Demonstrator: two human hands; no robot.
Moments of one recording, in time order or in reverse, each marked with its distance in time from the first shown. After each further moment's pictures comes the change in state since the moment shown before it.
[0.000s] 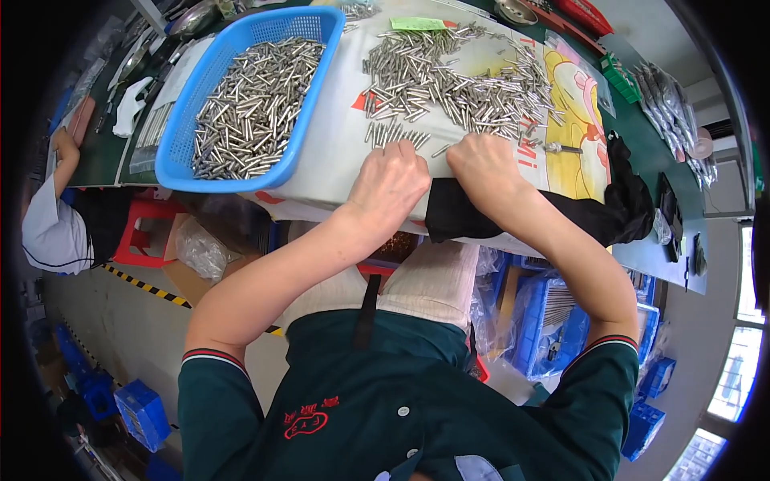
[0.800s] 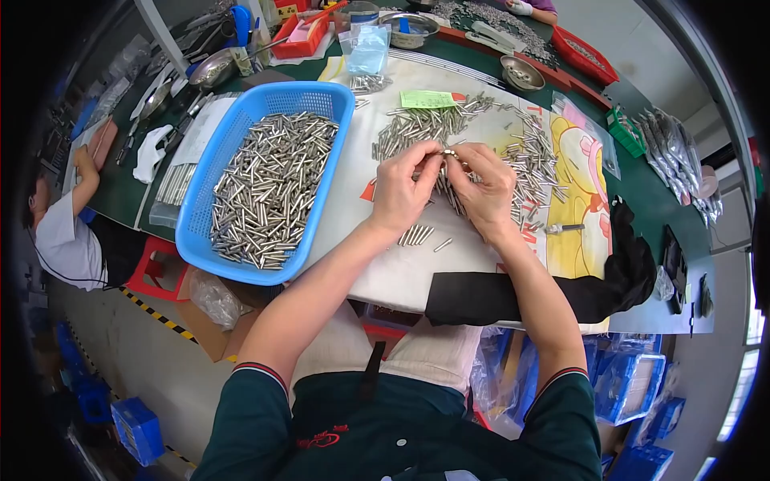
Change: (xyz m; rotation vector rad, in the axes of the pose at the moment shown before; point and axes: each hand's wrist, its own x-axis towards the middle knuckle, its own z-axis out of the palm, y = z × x) left_hand 0.093 -0.048 0.055 -1.211 0.628 -0.358; right_hand 0.078 0.047 0.043 0.850 0.994 0.220
